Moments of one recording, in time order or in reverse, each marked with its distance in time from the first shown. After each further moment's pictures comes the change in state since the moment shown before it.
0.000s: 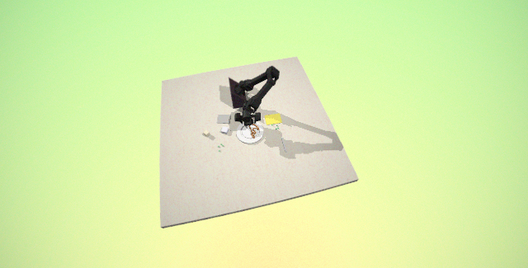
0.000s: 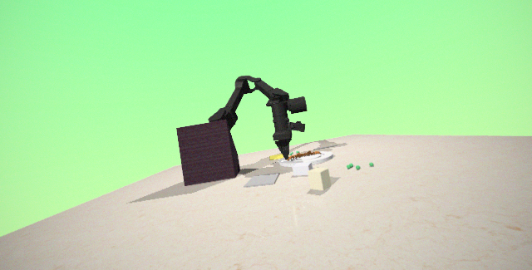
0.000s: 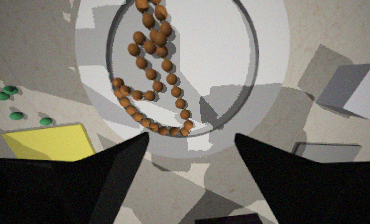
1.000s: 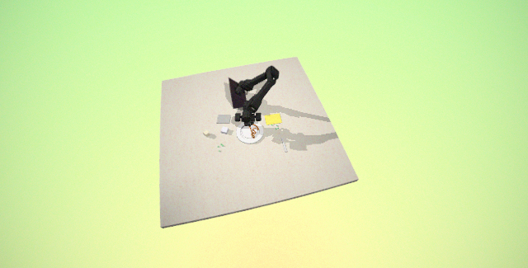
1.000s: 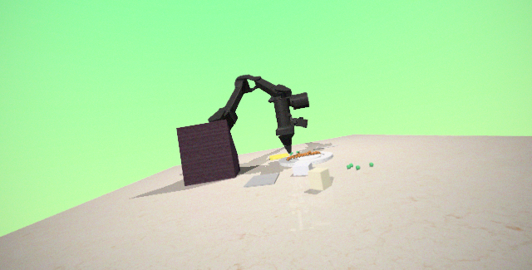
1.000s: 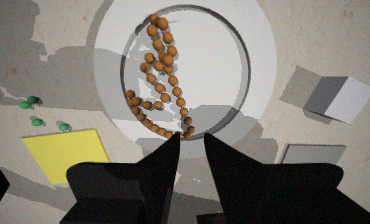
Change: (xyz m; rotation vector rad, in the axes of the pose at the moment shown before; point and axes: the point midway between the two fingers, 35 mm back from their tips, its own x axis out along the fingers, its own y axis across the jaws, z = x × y) arm -0.014 0.004 0.012 0.007 -0.003 -0.005
